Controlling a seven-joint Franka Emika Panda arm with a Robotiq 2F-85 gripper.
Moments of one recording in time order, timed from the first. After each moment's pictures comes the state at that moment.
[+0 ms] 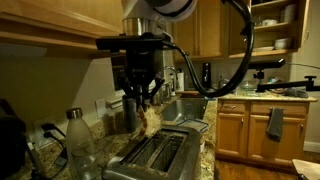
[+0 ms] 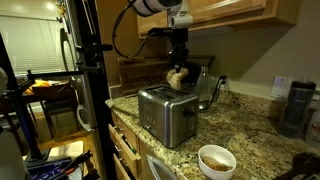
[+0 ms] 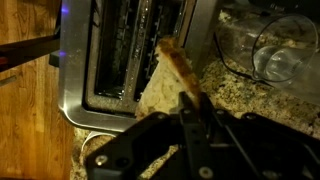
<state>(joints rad) 0.08 -0.01 0.12 -2.00 0.02 2.10 1.39</state>
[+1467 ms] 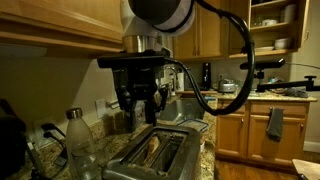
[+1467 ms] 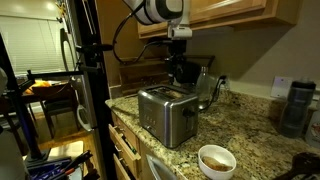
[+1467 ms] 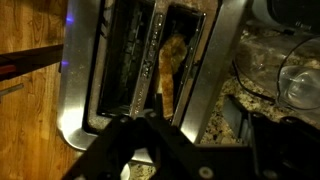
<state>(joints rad) 0.08 0.04 0.13 -2.03 0.06 2.11 1.35</state>
